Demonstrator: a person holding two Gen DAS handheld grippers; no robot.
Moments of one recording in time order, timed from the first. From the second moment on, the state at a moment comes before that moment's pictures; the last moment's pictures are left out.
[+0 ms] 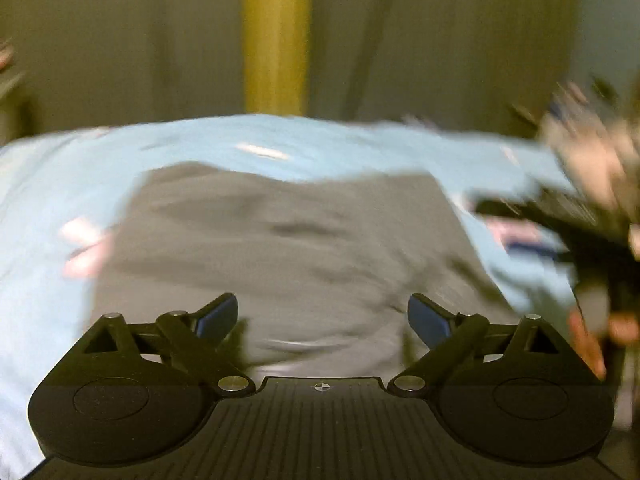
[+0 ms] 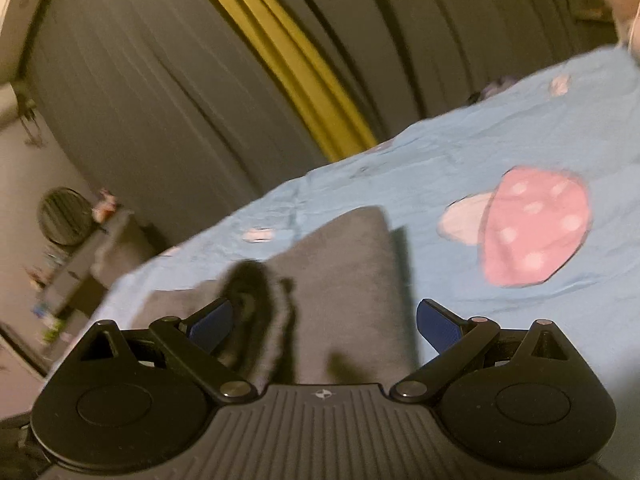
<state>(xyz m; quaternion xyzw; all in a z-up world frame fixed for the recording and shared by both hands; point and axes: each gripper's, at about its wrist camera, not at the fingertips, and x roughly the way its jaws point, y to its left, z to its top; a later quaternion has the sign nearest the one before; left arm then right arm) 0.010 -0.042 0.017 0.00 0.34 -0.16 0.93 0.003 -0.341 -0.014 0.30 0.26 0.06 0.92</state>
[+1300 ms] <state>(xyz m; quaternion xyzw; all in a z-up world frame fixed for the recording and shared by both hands) 0.011 0.112 -0.011 -0.26 0.30 0.10 0.91 0.056 -0.238 0.062 0.33 0.33 0.13 0.88</state>
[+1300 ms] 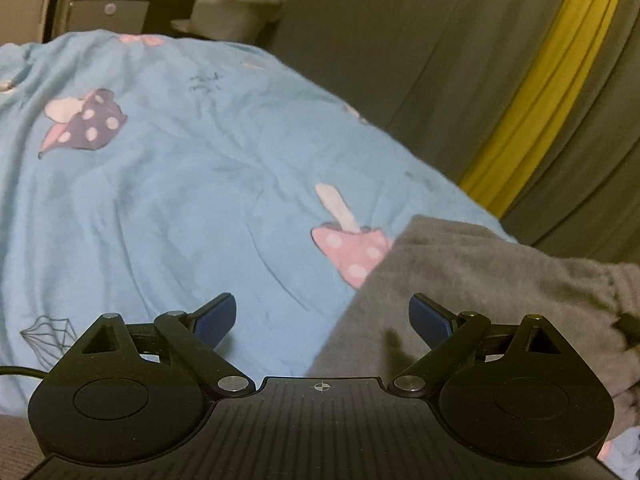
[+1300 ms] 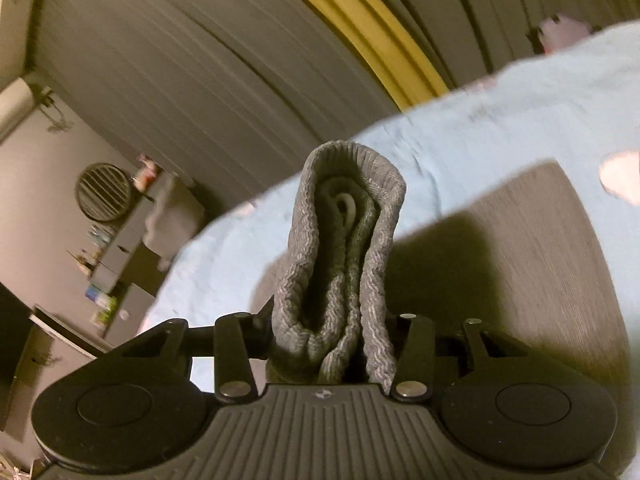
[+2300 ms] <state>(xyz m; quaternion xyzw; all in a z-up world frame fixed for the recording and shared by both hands) 0.027 0.104 -0.026 -0.25 0.37 0.03 0.89 0.030 -0.297 0.027 0.38 0.34 0.05 0.86</state>
